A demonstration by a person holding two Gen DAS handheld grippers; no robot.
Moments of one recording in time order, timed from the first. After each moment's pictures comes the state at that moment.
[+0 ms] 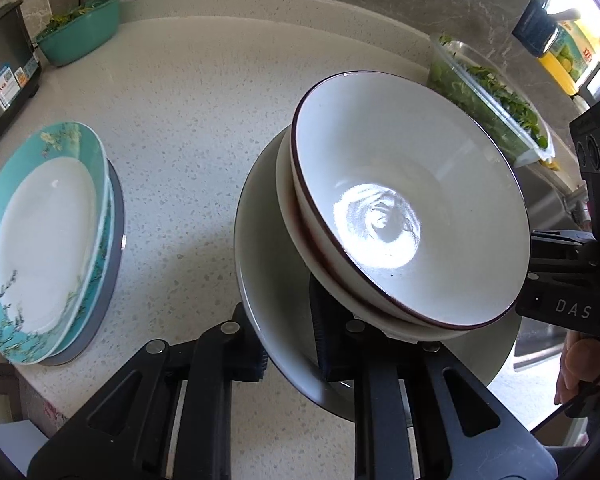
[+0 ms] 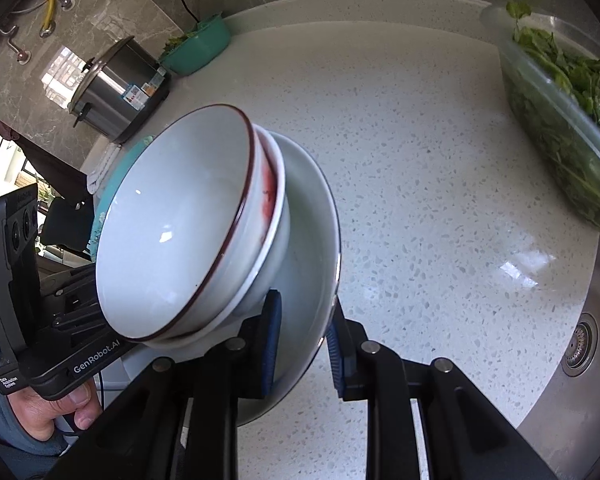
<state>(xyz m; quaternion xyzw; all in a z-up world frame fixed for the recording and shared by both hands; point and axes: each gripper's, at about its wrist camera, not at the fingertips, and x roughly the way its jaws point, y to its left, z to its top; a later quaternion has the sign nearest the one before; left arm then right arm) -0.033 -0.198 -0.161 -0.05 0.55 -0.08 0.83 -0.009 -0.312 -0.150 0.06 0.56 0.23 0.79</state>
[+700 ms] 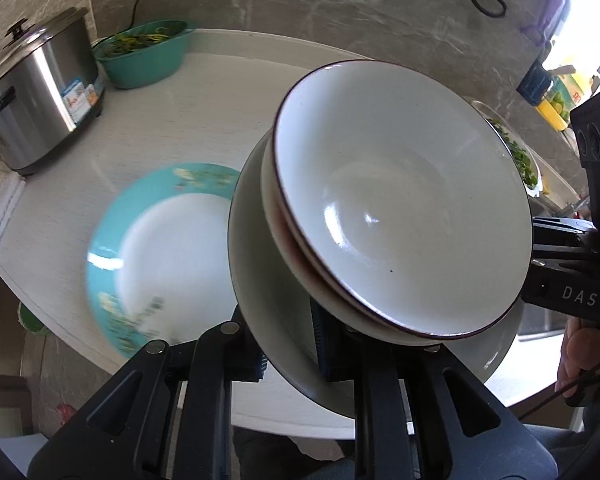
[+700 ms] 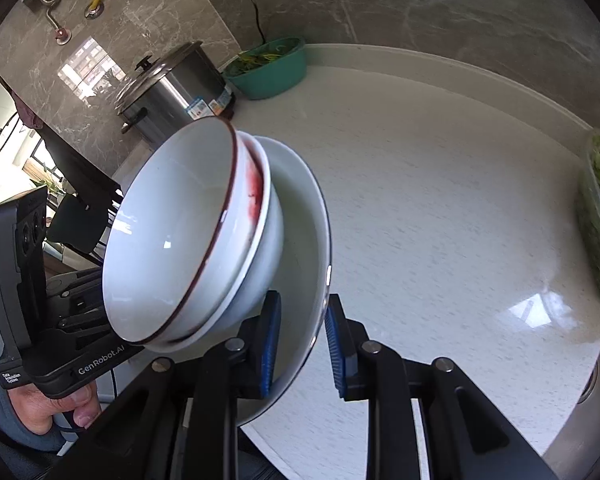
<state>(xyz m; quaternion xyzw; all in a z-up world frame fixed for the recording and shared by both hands) -0.055 -0.032 -0.079 -0.05 0.52 -0.08 0.85 -0.012 -0.162 -0.075 0.03 0.51 0.25 0.82</state>
